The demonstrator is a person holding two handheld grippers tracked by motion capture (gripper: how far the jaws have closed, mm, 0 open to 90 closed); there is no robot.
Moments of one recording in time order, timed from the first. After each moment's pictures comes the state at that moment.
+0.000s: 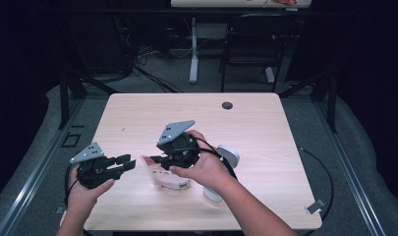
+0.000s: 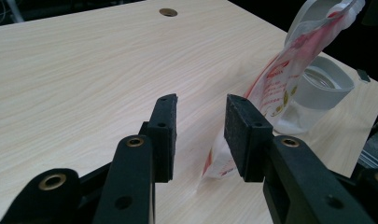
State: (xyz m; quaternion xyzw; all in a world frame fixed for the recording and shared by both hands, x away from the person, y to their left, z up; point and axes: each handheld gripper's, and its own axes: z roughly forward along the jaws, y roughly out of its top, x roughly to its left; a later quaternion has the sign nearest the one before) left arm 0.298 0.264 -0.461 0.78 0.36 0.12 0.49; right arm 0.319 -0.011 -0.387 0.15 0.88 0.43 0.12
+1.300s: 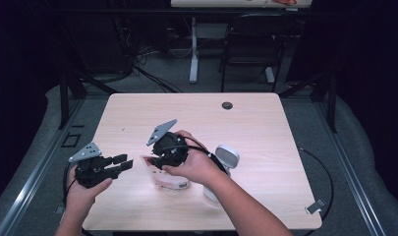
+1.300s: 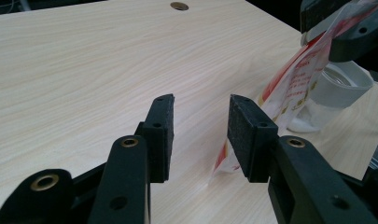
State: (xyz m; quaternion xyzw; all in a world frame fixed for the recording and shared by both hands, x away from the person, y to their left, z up) left arm 0.303 0.273 -0.469 0.78 0.38 0.12 0.48; right arm 0.335 0.016 -0.405 0.15 0.91 0.37 0.09
